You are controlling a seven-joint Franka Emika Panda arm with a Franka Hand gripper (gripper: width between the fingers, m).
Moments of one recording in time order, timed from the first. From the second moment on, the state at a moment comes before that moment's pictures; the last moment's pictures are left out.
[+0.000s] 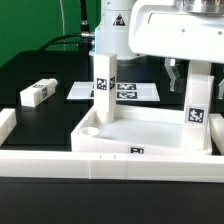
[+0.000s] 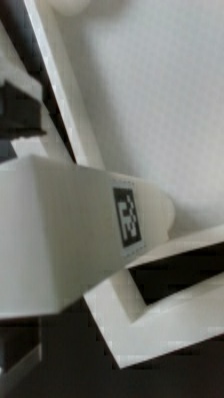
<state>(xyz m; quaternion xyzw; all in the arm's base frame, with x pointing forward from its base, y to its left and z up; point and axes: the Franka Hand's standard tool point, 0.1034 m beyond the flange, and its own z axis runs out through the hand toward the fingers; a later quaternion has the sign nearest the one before) 0.634 0.074 0.109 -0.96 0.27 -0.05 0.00</state>
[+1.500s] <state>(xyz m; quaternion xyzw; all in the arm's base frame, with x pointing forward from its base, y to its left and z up) 0.586 -0.002 0.147 -0.98 0.18 -0.05 0.02</state>
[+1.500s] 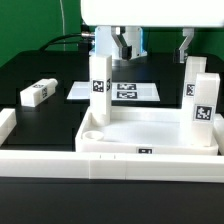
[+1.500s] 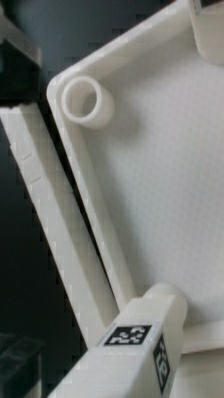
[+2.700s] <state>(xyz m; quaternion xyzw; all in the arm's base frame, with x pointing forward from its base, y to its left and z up) 0.487 -0.167 0.109 -0.98 0.21 -0.02 0.00</state>
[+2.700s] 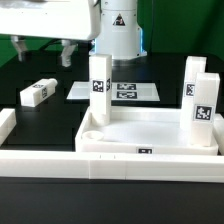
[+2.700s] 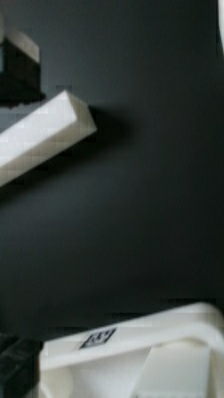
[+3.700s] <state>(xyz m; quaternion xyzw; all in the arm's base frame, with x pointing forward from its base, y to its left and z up) 0.429 -0.225 0.052 -0.98 0.19 0.00 -0.03</state>
